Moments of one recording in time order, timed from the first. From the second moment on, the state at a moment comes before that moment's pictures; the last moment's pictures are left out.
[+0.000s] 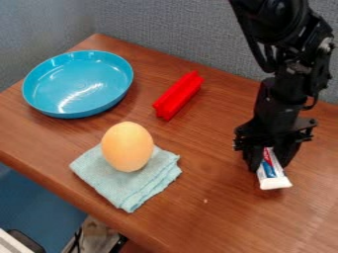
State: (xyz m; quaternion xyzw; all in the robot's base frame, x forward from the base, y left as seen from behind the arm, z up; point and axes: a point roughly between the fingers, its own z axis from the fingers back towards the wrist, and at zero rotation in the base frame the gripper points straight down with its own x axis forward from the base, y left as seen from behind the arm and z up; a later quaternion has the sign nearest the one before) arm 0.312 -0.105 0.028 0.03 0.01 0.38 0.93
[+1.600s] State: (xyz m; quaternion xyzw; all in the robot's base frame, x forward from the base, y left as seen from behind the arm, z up) arm 0.311 -0.089 0.048 0.03 0.02 0.37 0.93
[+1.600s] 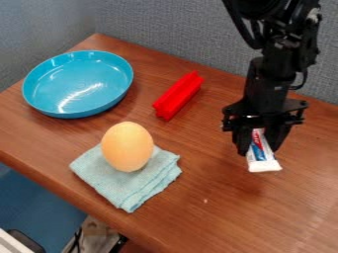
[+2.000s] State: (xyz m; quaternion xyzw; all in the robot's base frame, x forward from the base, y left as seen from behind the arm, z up) arm 0.311 -0.087 0.049 0.03 0.03 0.36 0.93
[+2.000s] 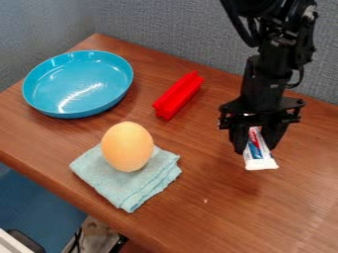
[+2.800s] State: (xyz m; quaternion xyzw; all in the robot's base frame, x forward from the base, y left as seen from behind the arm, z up) arm 0.312 -0.082 0.051 0.03 0.03 0.35 0.94
